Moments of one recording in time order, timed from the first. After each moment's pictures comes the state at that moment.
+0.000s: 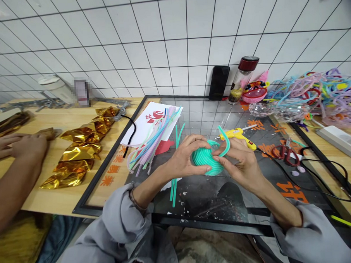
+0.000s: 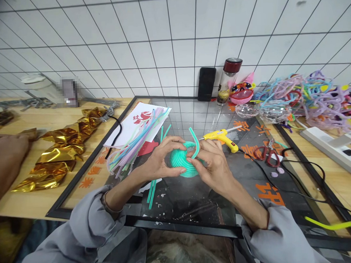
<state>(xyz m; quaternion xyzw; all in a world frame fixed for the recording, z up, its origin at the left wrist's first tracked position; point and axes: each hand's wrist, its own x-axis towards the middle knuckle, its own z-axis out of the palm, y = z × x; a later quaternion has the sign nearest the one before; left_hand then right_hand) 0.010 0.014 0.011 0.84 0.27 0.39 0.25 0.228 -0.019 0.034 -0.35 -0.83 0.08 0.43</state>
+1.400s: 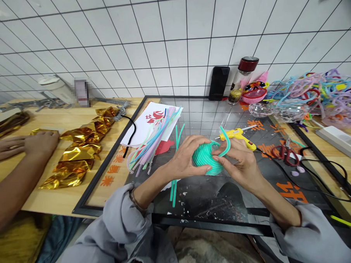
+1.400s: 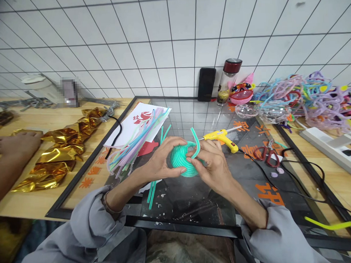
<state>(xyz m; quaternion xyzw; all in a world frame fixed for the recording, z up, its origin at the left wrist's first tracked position) 0.012 0.011 0.011 0.86 0.26 0.39 0.23 0.227 -0.019 0.031 -0.35 -0.82 0.08 0.44</state>
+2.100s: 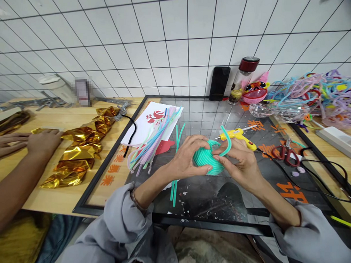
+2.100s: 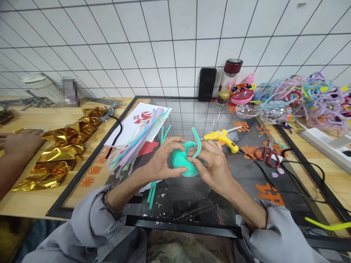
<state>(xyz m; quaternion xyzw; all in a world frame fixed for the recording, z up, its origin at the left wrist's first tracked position) 0.014 0.011 0.009 0.85 0.26 0.39 0.23 0.227 -0.019 0.030 -0.36 -0.81 0.08 0.45</state>
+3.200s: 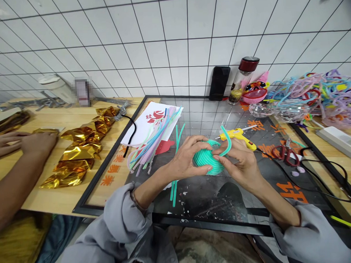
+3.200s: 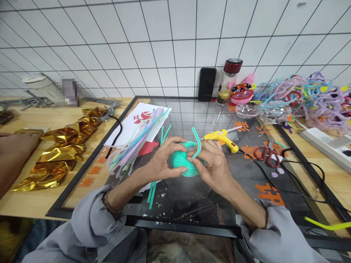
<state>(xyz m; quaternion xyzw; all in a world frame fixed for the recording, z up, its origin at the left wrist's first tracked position) 0.013 0.012 0.006 0.85 0.27 0.38 0.23 0.225 -0.020 0.032 -0.37 -0.81 0.09 0.45</state>
